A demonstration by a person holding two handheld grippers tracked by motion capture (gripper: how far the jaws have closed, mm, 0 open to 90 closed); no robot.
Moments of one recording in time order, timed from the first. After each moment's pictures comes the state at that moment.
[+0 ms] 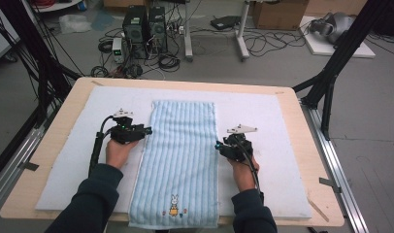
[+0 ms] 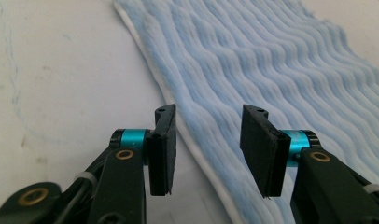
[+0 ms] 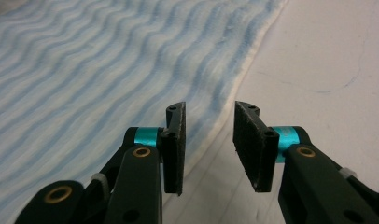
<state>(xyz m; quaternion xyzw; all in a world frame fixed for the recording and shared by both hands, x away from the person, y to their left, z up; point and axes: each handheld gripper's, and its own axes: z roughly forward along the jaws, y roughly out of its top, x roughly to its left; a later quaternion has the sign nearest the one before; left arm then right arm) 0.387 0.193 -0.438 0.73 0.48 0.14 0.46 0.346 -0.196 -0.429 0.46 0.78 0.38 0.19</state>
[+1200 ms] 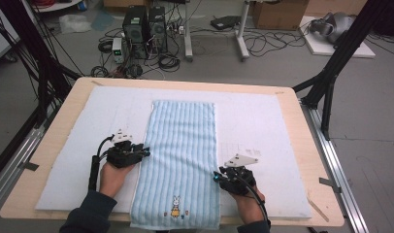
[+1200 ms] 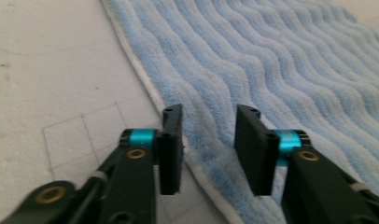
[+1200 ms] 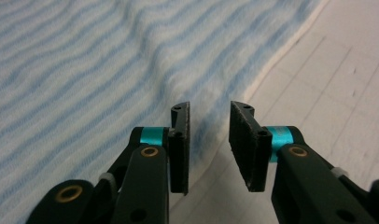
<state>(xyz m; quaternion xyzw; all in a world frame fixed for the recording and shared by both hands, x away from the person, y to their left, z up) 0.326 0.189 -0.450 0.75 0.46 0.15 0.45 0.261 -0.191 -0.437 0.40 0.82 0.37 0.16</state>
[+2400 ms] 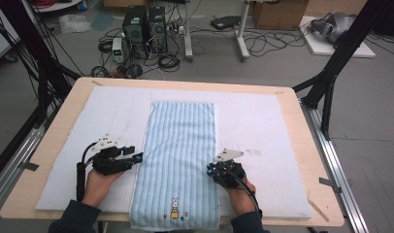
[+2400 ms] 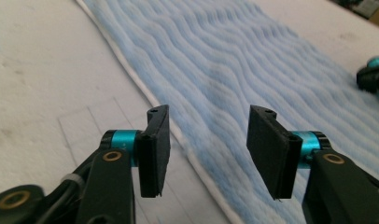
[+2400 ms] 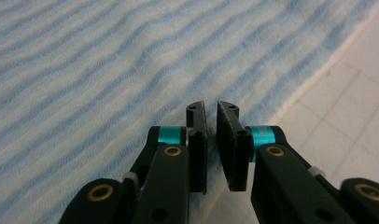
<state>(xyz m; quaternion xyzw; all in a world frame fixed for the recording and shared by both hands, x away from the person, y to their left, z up) 0.307 0.218 -0.436 0.74 0.42 0.14 0.51 0.281 -0.169 -0.441 0.37 0.85 0.35 0.15</state>
